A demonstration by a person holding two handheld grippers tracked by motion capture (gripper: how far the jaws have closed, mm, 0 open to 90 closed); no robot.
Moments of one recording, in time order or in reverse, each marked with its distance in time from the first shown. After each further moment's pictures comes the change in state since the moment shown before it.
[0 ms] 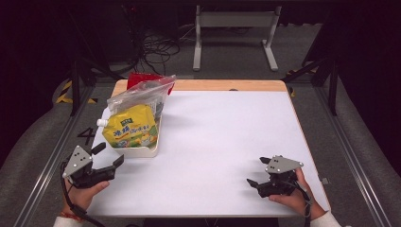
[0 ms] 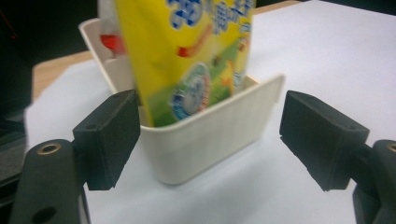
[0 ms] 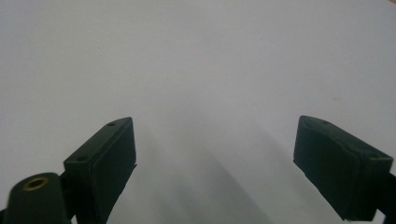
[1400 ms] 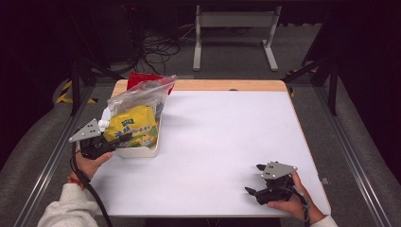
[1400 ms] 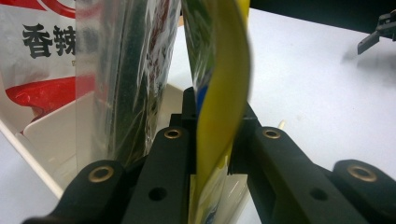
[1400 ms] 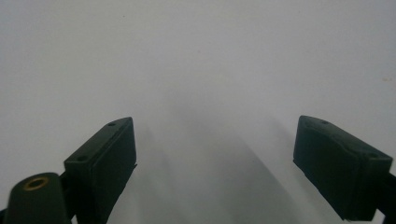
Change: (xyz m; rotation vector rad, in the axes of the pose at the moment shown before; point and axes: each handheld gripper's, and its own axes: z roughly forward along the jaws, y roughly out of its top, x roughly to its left) left arm 0.058 0.036 0.058 -0.004 -0.344 0.093; right arm 0.013 -0.008 0.007 0.066 0.060 -0.021
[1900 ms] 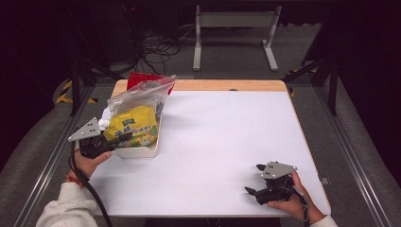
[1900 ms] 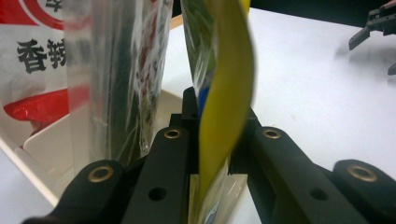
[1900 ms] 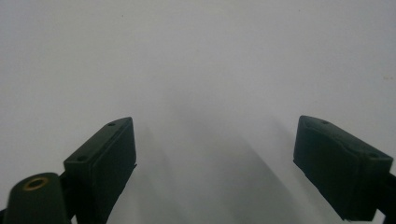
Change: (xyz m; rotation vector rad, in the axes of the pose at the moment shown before) left arm -0.001 0.008 -0.002 0.011 -0.016 0.031; right arm 0.000 0.000 0.001 0.001 0.001 0.005
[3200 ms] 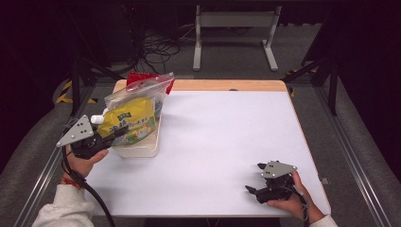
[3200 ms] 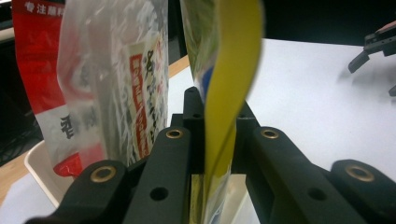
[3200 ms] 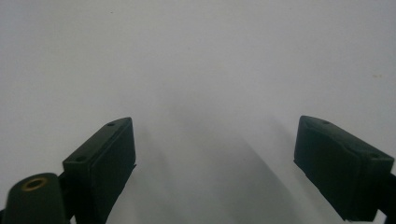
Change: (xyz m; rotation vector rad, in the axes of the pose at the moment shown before) left arm -0.023 0.033 -0.022 -0.089 0.077 0.114; right arm -0.002 -0.001 0.001 0.006 -0.022 -0.002
